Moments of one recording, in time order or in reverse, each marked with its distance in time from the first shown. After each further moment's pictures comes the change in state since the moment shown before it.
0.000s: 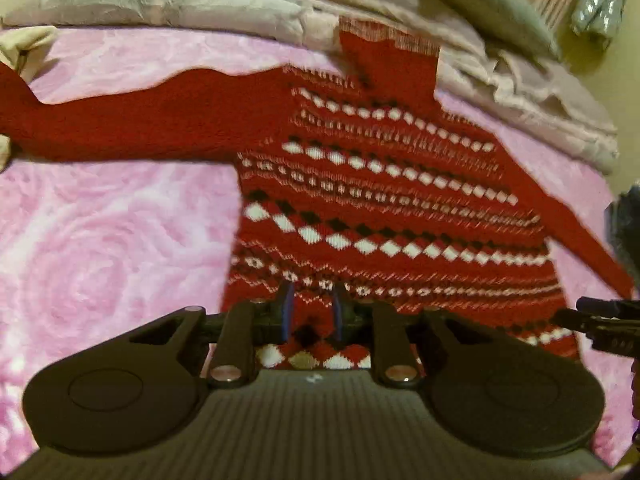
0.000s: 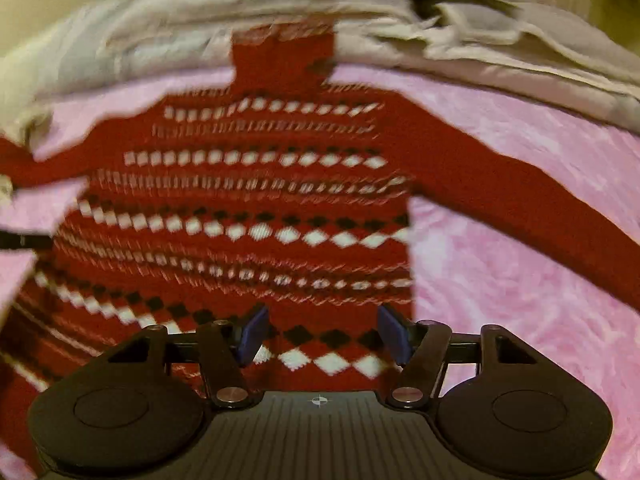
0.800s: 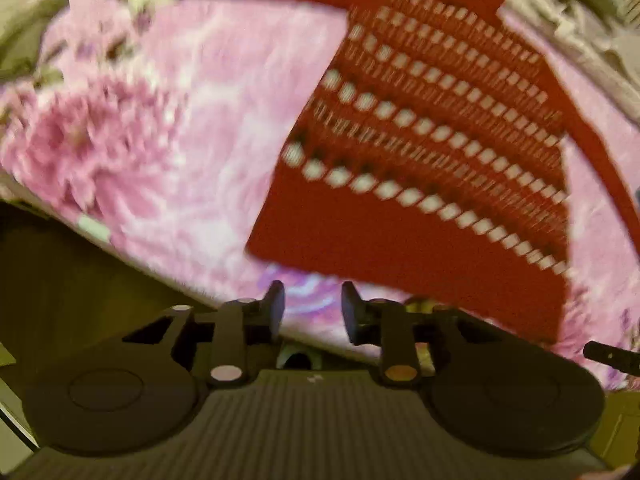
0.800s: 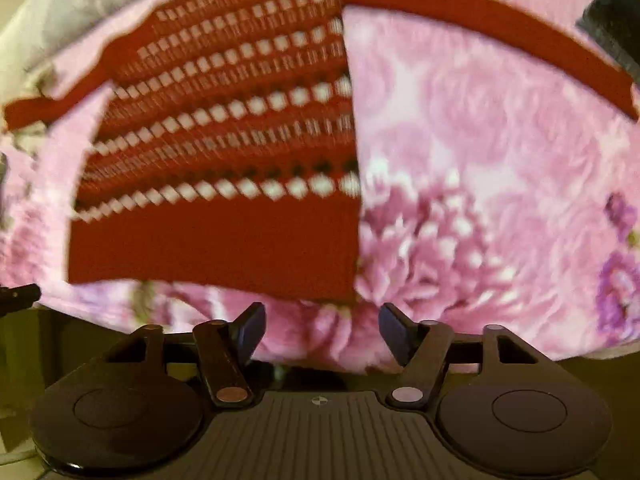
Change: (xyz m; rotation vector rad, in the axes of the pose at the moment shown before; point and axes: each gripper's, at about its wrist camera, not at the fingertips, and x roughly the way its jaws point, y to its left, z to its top) left arm -0.199 -0.038 -0.099 -0.221 0.250 0.224; right arm -0.169 -0.042 -0.081 0.241 0.352 0.110
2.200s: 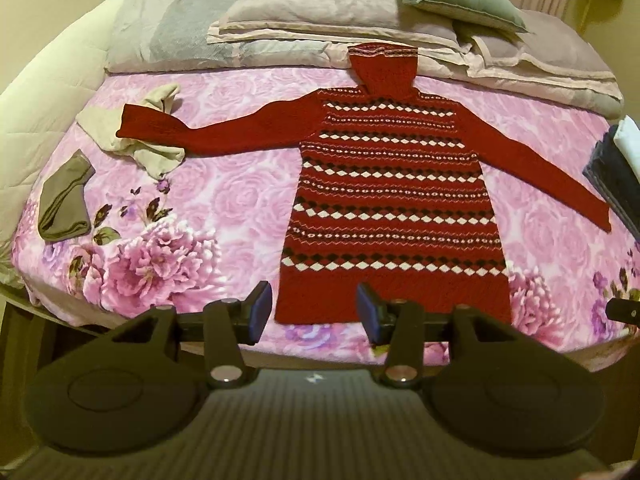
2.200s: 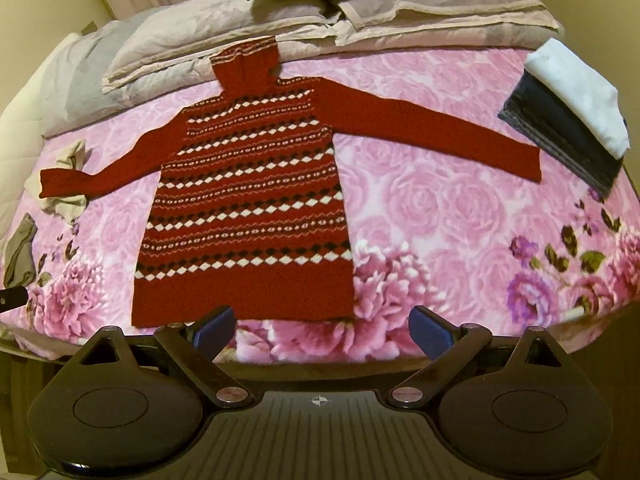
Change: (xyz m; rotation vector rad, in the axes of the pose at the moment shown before) left arm -0.161 -0.047 -0.009 0.288 -0.224 0.064; right arm -0.164 0.067 -0.044 0.055 -0.230 -0.087
